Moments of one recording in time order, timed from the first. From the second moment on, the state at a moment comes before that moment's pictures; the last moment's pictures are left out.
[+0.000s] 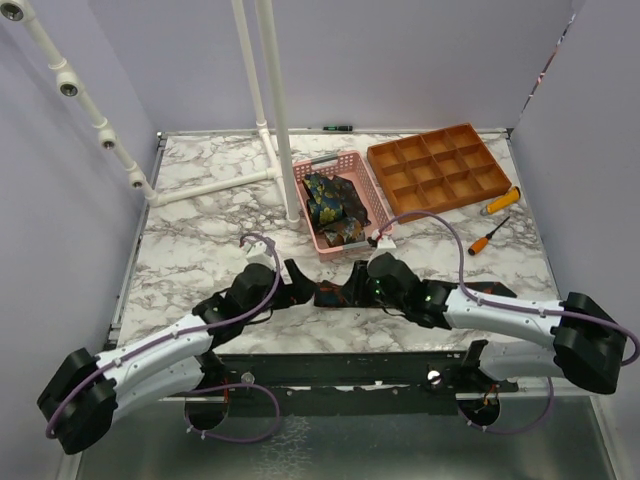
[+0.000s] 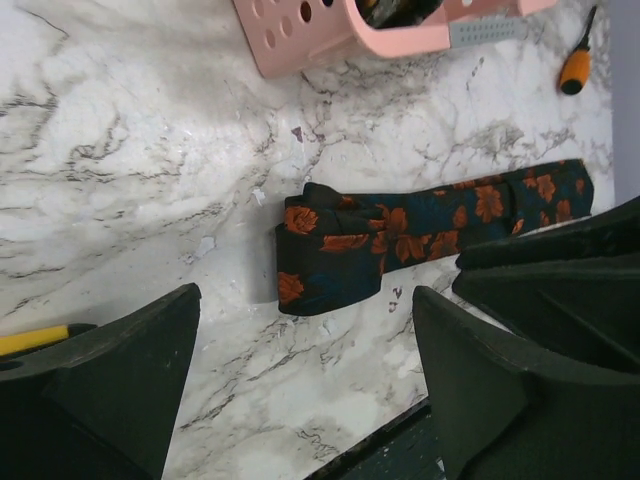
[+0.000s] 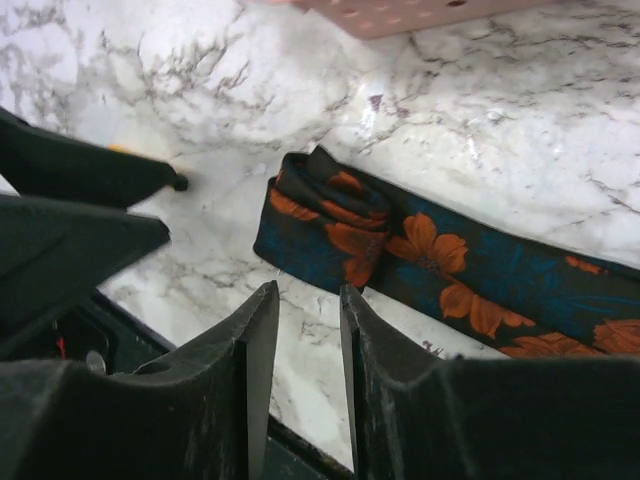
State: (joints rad) left arm -0.80 0.92 0.32 0.06 -0.09 -0.87; right arm 1.00 1.23 0.58 0.00 0.20 0.81
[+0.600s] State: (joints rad) left arm -0.80 0.34 0.22 -0.31 -0.34 -1.09; right arm 1.23 1.63 0.73 0.07 0.33 0.90
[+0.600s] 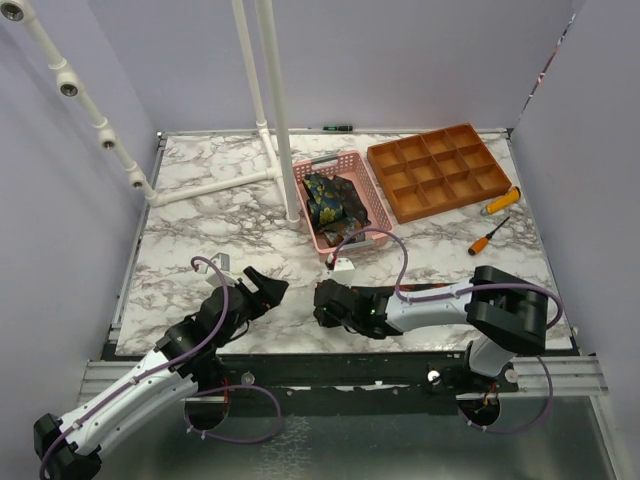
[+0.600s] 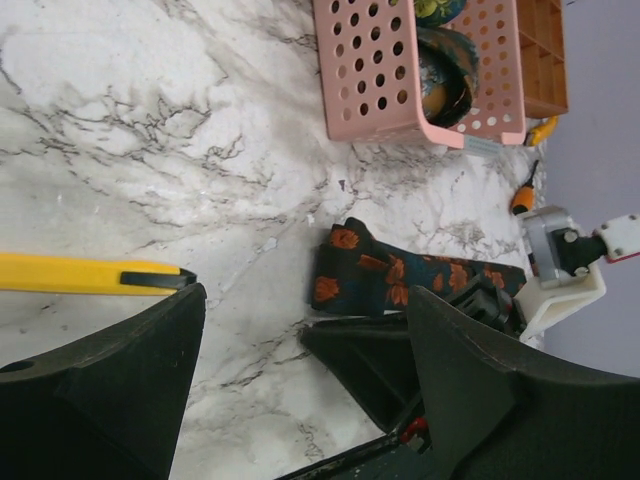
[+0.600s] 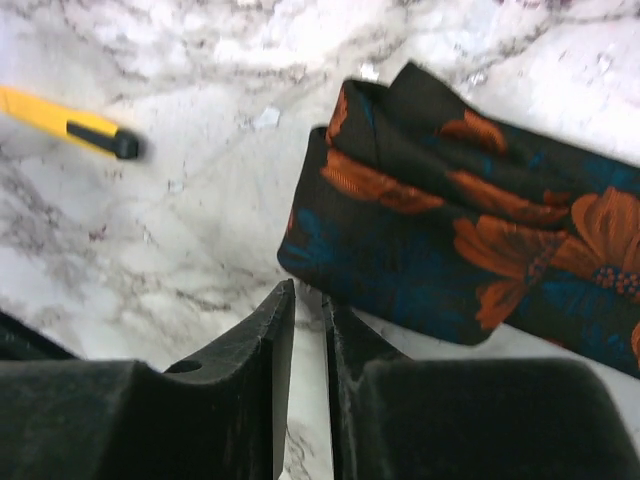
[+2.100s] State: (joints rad) left arm -0.80 0.49 0.19 -0.25 -0.34 -1.06; right arm 1.01 1.72 0.72 0.31 0.40 0.68
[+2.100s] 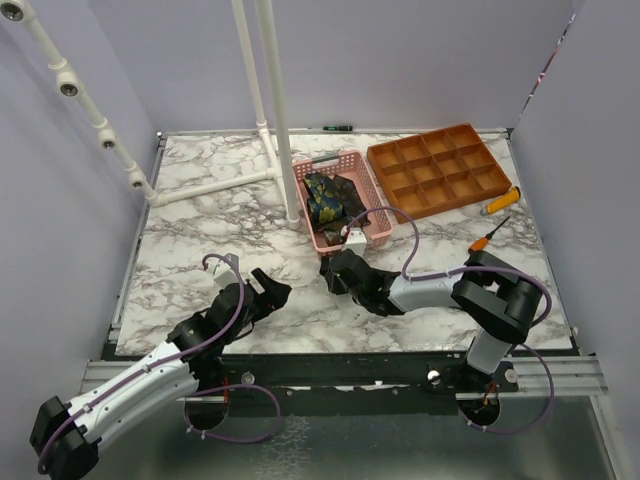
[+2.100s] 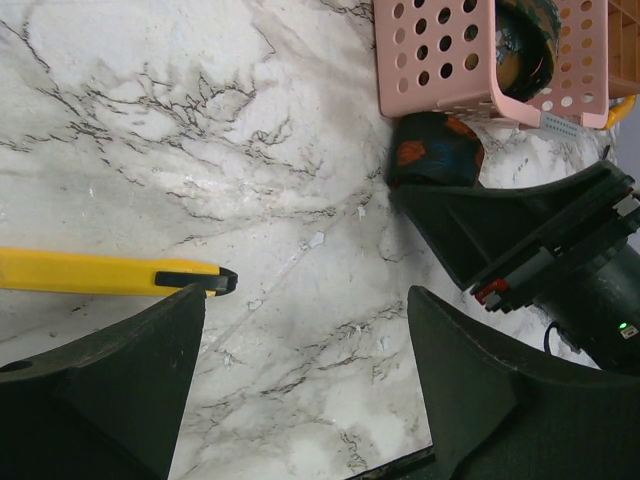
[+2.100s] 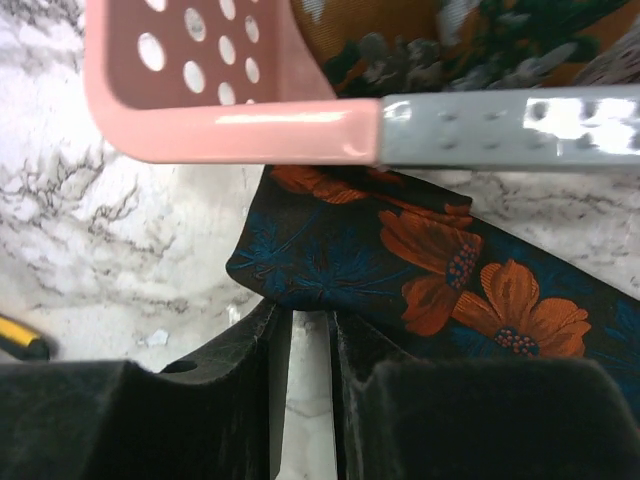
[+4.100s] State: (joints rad) left arm -0.80 0.72 0.22 -0.04 -0.28 -0.96; right arm 0.70 1.56 0.68 0.29 0.00 0.77
